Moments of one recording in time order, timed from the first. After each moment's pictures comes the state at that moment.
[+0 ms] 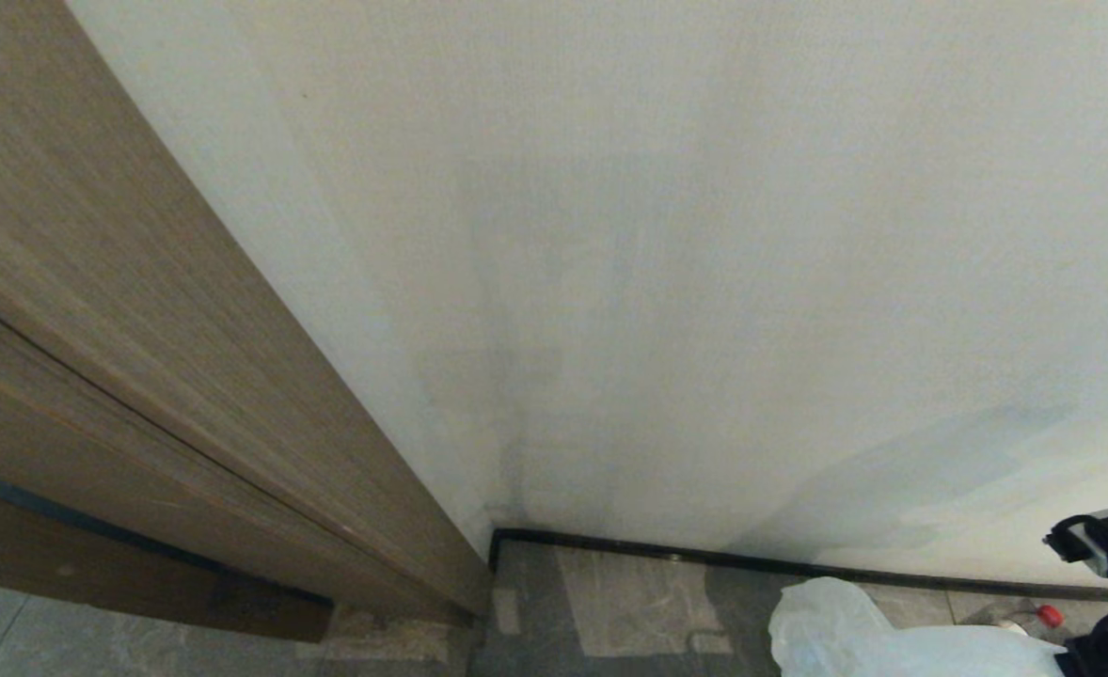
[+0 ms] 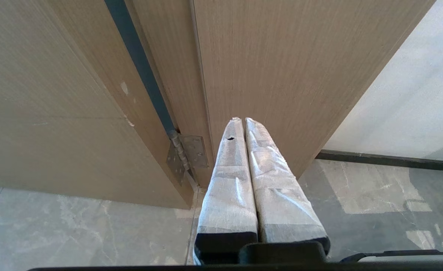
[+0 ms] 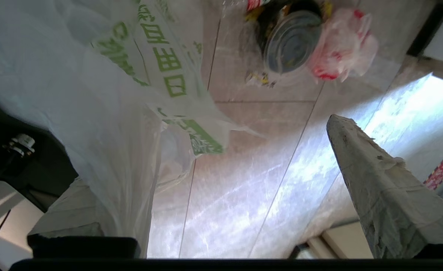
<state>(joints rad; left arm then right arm) 0.00 0.00 0.00 0.00 0.00 -0.01 -0.16 1.43 -0.24 -0.24 -0.37 -0.29</state>
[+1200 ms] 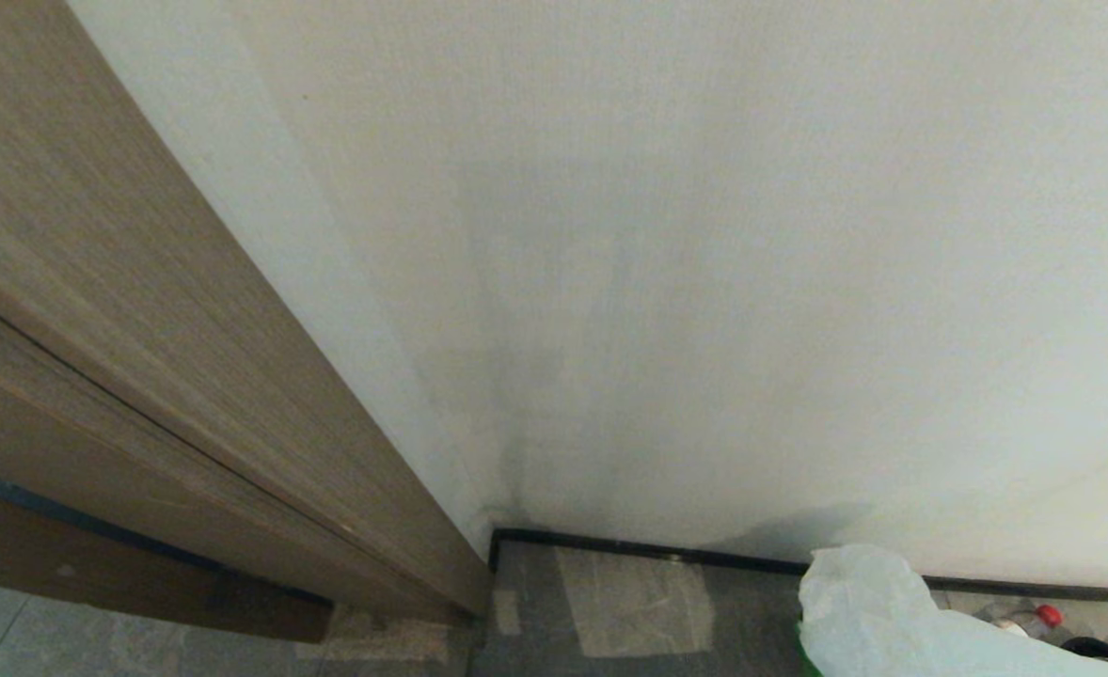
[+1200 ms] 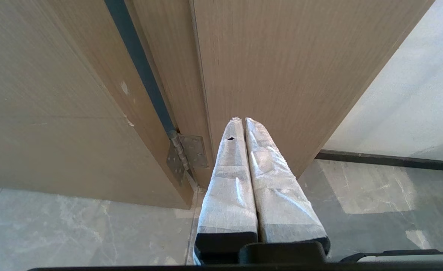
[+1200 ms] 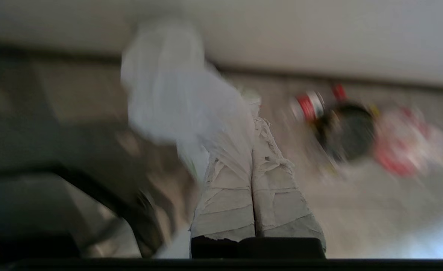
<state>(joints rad) 0.00 0.00 0.00 0.00 0.00 -0.01 0.01 0.31 -0.15 0.20 -0.17 -0.05</state>
